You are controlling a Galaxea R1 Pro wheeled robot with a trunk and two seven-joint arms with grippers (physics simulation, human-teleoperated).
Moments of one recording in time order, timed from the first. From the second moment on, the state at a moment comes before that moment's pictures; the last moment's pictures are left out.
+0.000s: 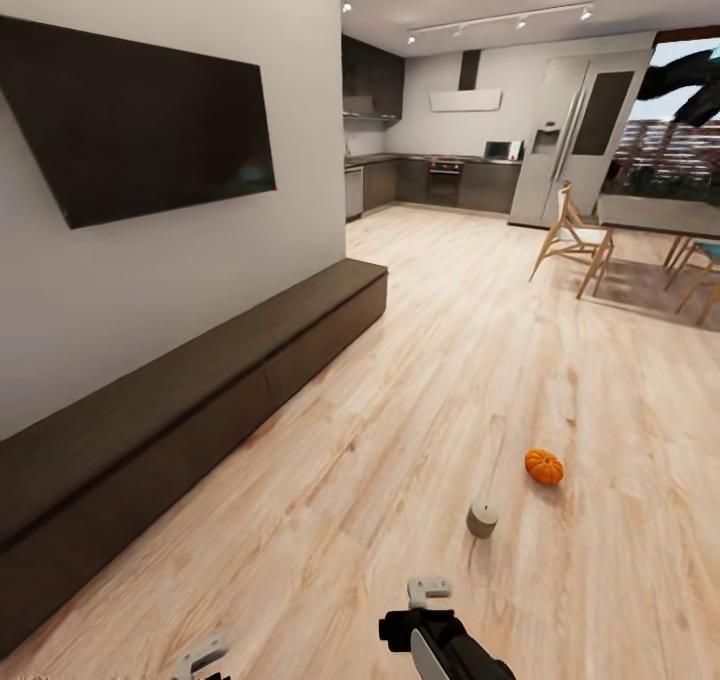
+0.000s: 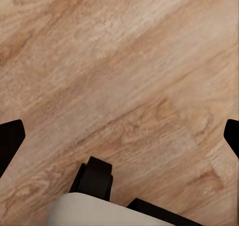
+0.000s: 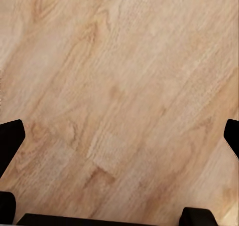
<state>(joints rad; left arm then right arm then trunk) -0.39 0.00 0.28 -0.28 0.12 0.21 0.14 -0.41 0.17 0.31 -0.58 -0.30 0.42 -0.25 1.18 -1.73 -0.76</state>
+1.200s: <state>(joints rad) -0.39 0.00 0.28 -0.27 0.12 0.21 0.14 -0.41 0.17 0.31 -0.58 -0.30 0.42 -0.25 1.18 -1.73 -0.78</state>
